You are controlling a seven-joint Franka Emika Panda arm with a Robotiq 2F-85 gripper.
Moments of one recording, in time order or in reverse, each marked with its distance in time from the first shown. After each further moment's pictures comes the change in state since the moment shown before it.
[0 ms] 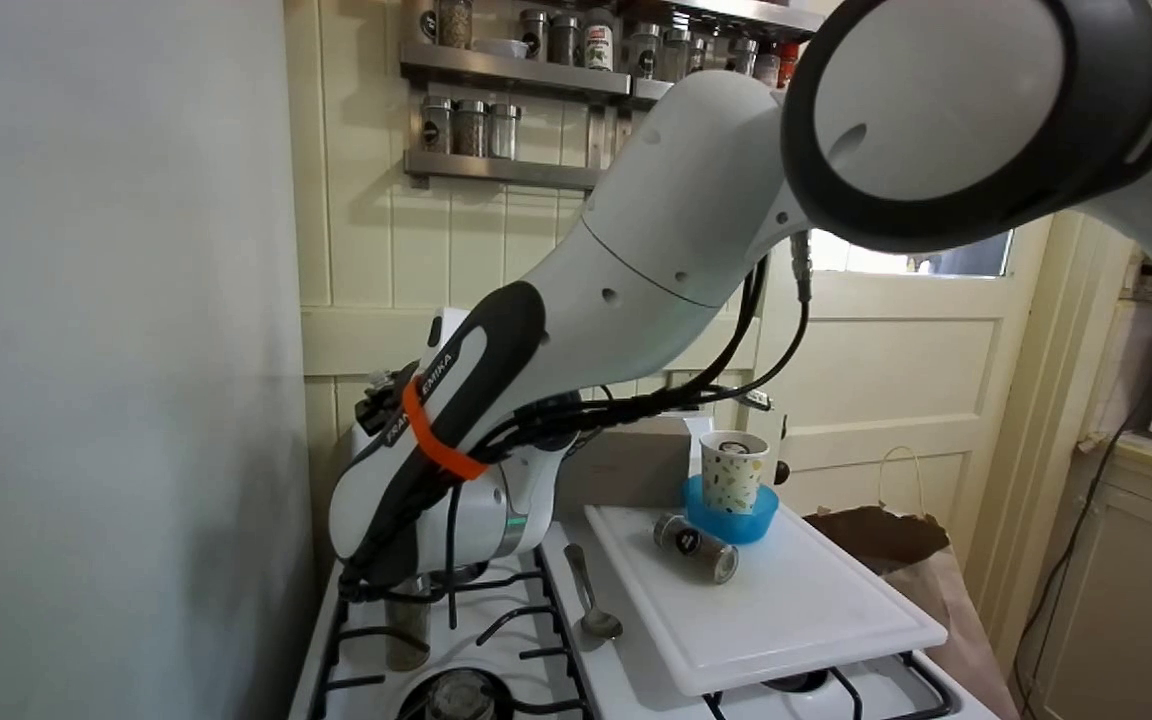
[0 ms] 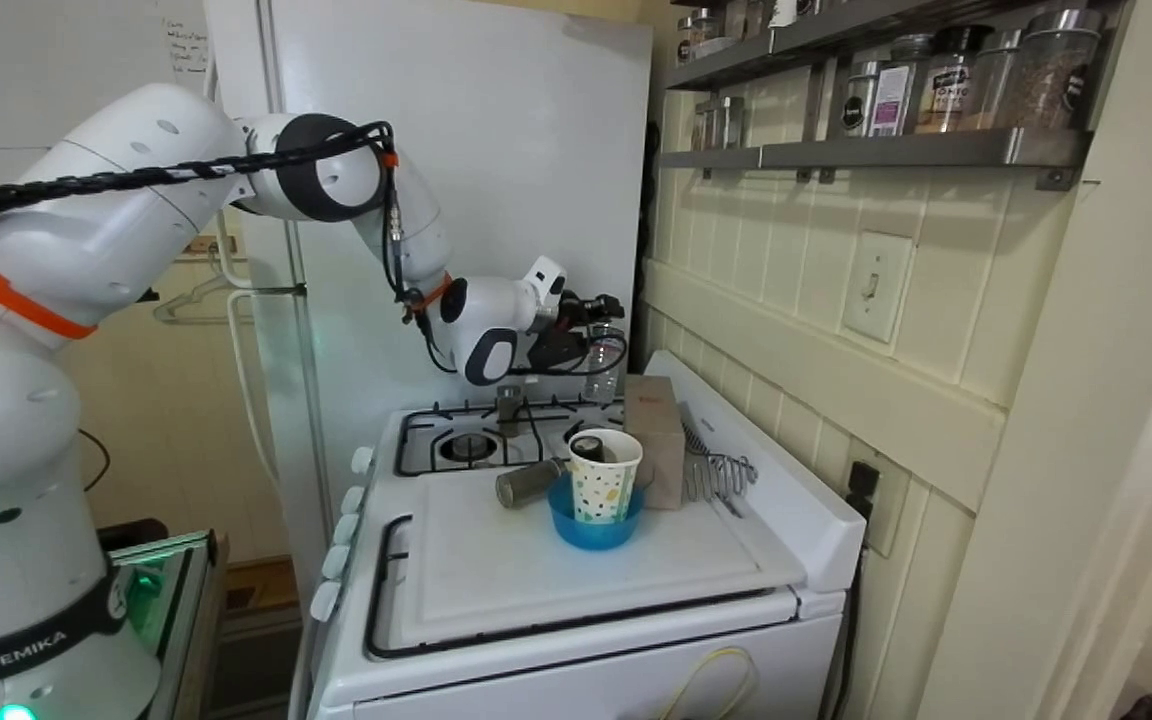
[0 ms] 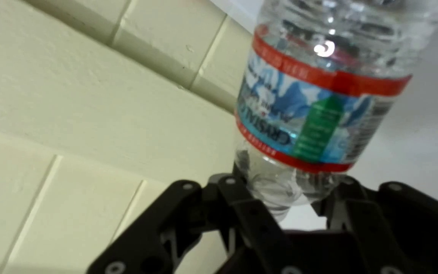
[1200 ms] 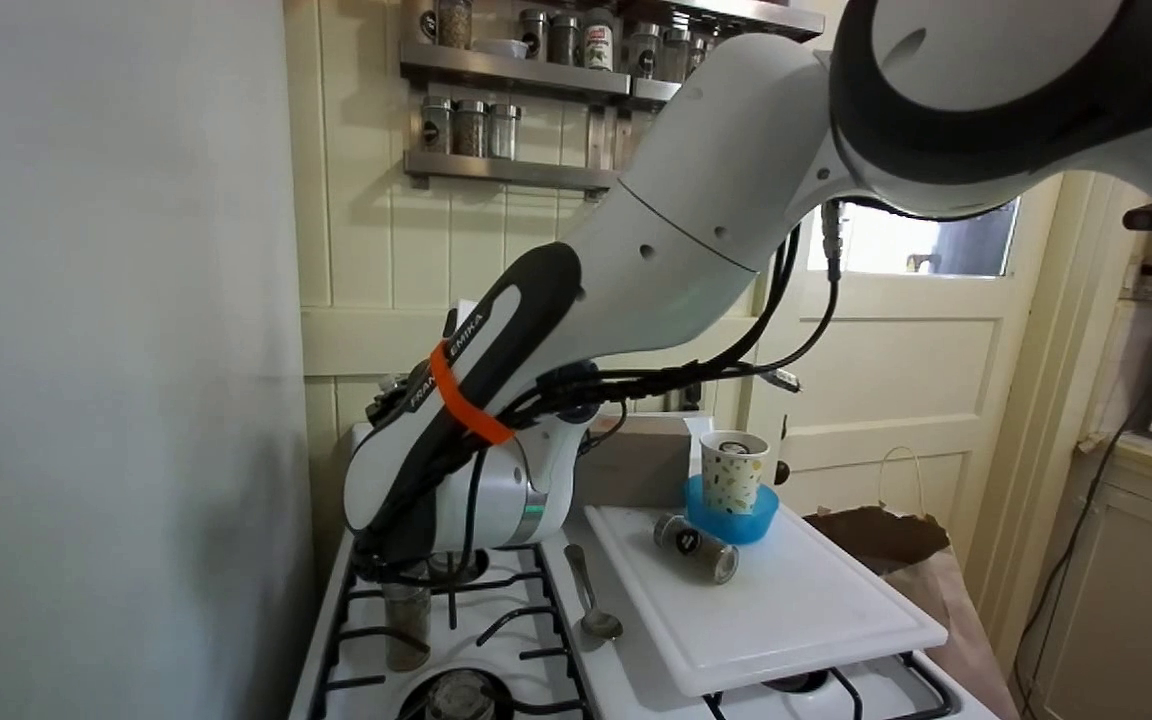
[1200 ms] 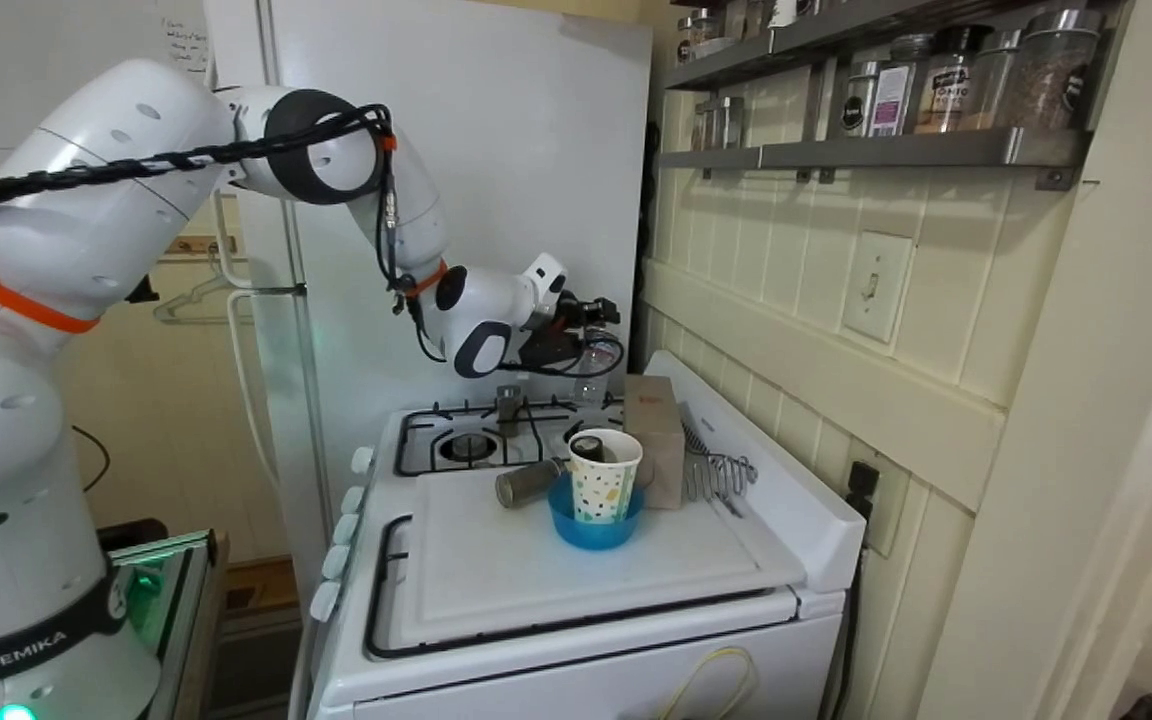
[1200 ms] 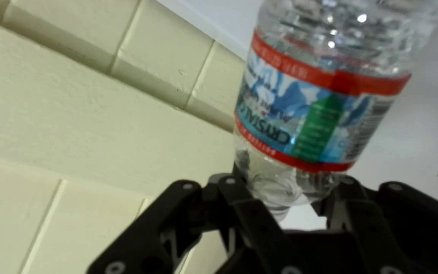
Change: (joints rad) arm -0.099 -0.083 0.115 -0.100 -0.007 -0.052 -0.014
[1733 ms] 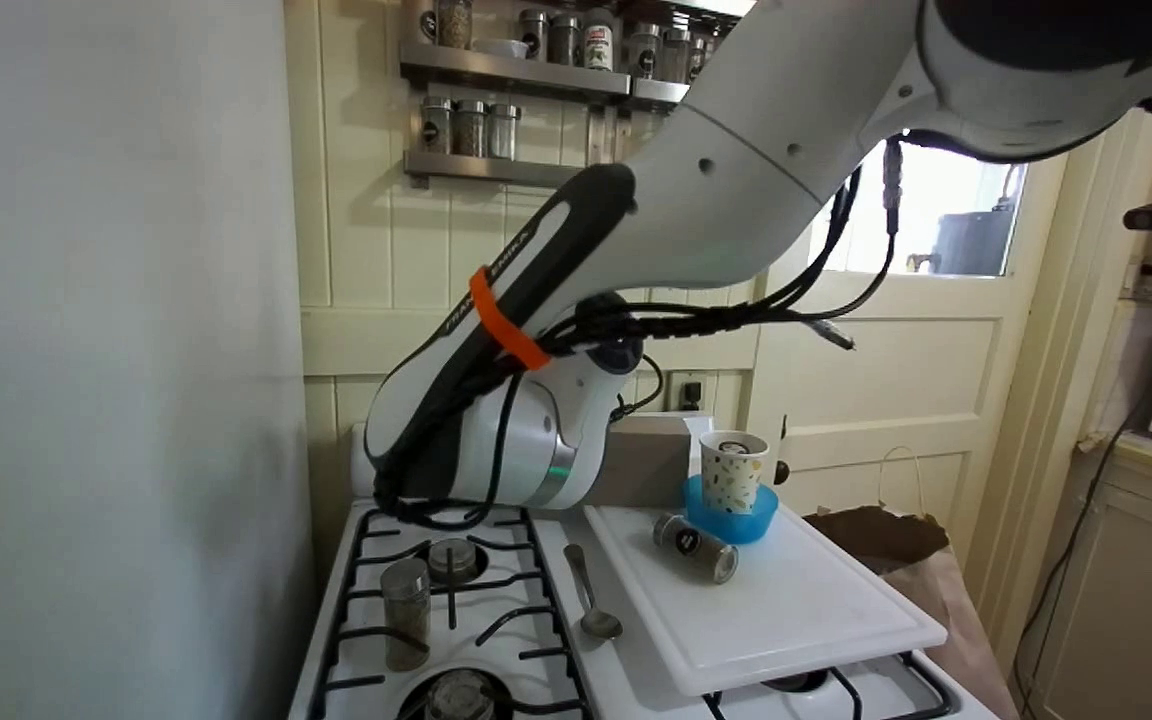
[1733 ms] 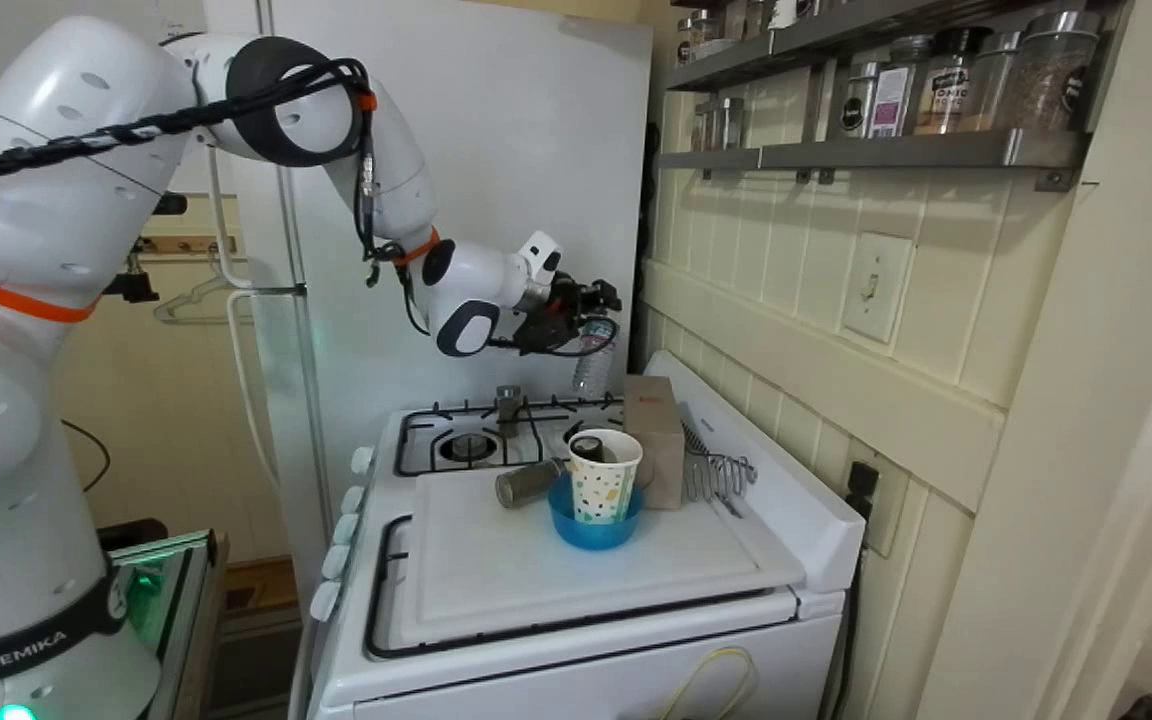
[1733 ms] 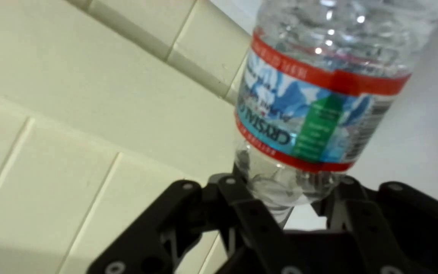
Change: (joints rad) arm -0.106 -0.141 0.114 -0.138 0.085 -0.004 -0.146
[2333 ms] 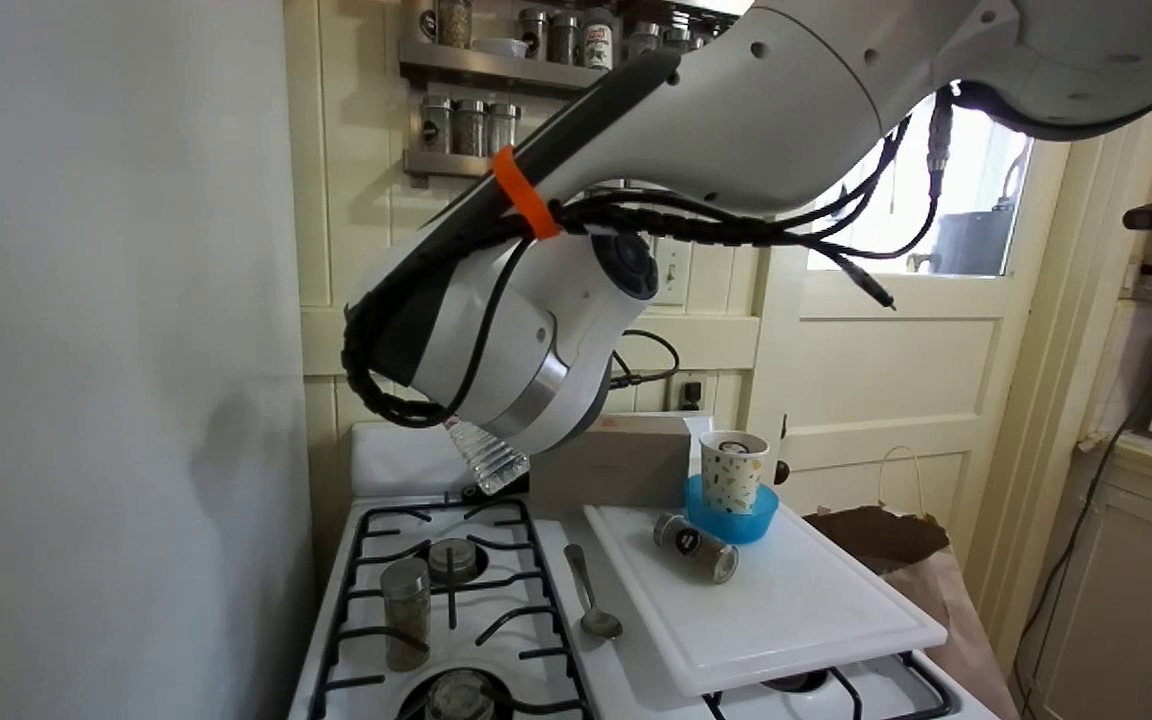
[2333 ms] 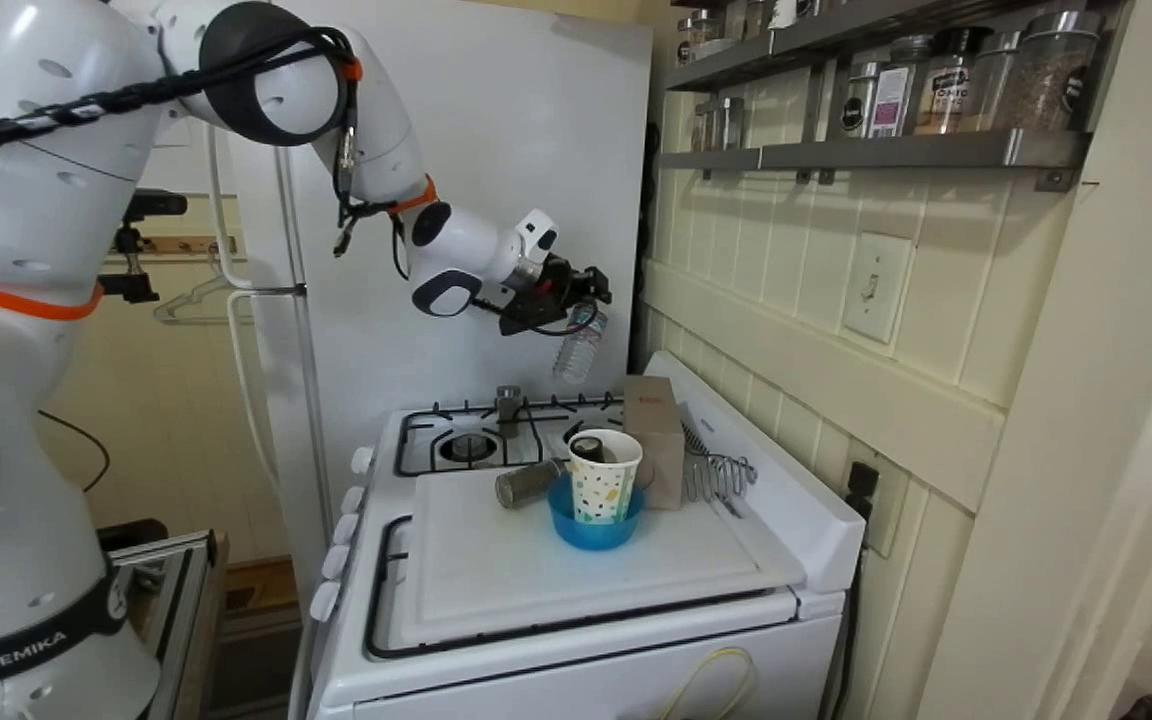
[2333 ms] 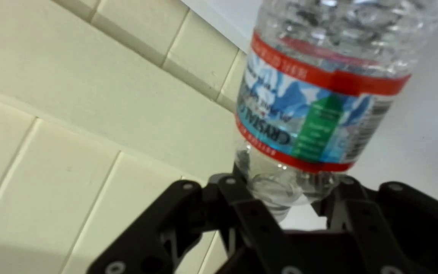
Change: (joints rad) arm -0.272 -0.098 0.360 -0.047 0.242 -0.100 -0.297
